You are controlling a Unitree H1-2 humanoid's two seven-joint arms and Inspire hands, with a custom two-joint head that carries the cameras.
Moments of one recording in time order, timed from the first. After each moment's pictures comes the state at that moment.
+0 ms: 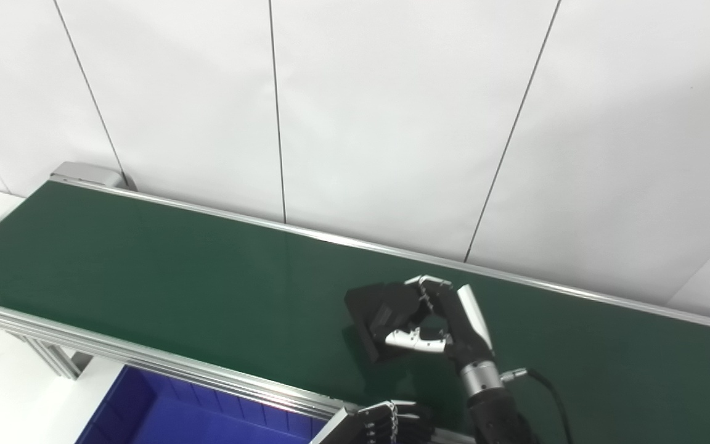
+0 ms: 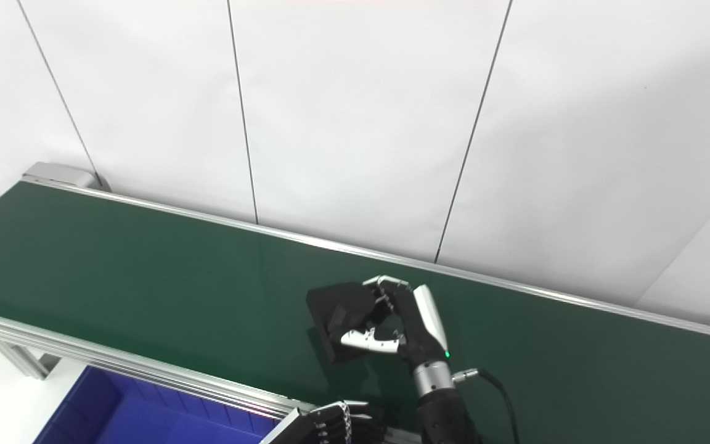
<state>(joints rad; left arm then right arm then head) 0.21 0.00 -0.24 0.24 -0.11 -0.42 -0.35 -0.40 0.05 0.29 0.45 -0.34 -0.22 -0.05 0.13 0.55</state>
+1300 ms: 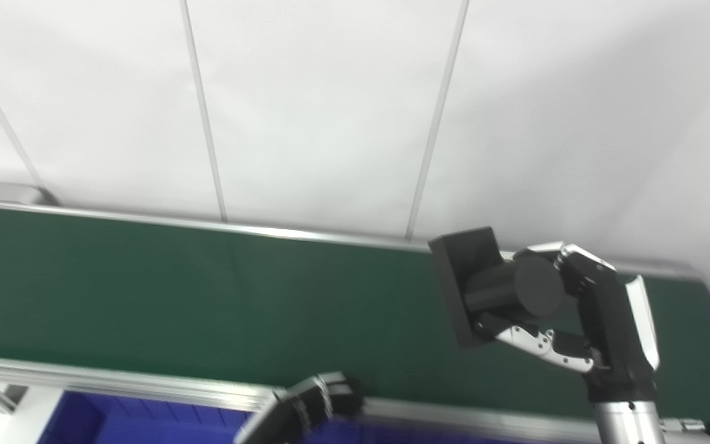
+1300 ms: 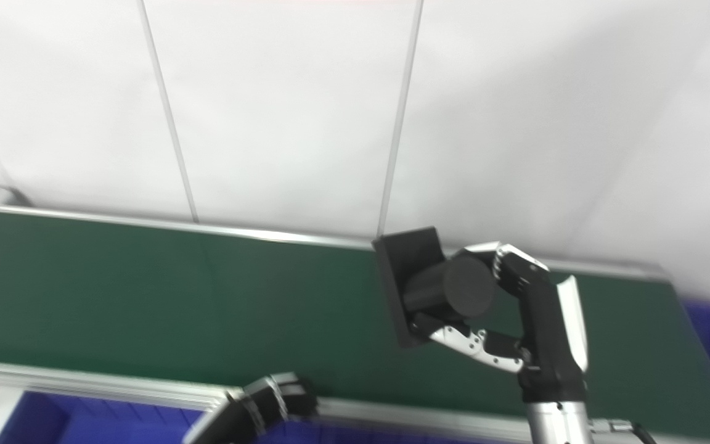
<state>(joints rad) 0.22 0.07 -0.19 0.18 -0.24 -0.42 -0.43 0.07 -0.11 0.06 -0.56 -0.18 0.04 0.07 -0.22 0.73</state>
